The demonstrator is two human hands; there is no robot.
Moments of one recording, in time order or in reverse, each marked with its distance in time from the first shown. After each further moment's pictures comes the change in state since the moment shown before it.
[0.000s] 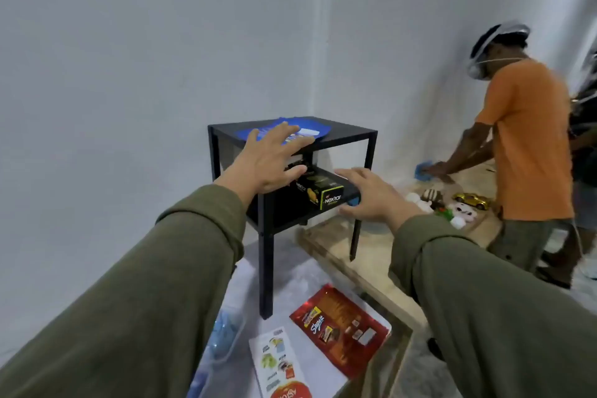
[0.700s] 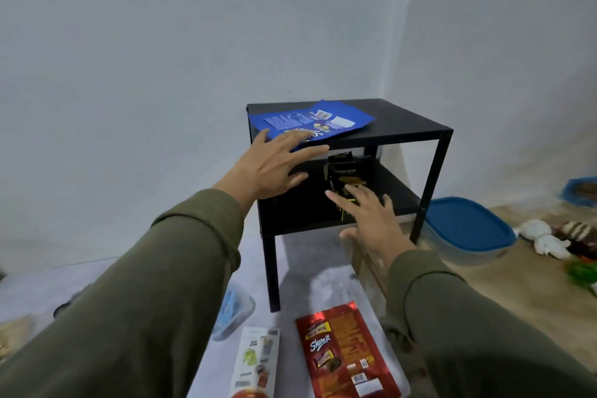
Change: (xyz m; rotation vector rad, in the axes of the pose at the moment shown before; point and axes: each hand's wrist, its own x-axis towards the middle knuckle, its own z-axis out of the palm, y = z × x) left_hand 0.049 0.019 0.044 0.376 -0.189 -0.227; right_hand 0.098 0.071 0.081 -0.128 -0.142 -0.443
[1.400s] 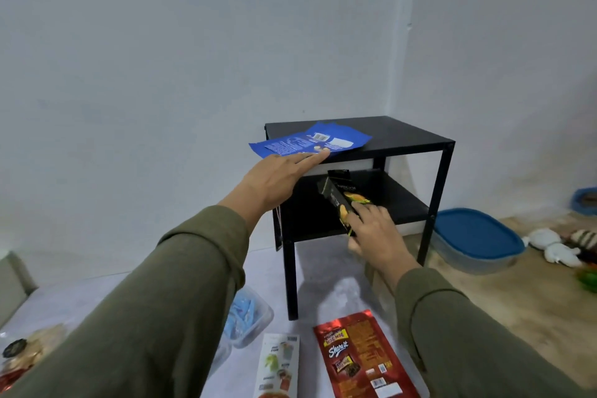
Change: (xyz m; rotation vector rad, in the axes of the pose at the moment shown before) left_hand -0.040 0.006 -0.037 -0.112 -0.039 -0.101; right_hand -0.019 -0.033 0.006 -0.211 0.336 -0.086
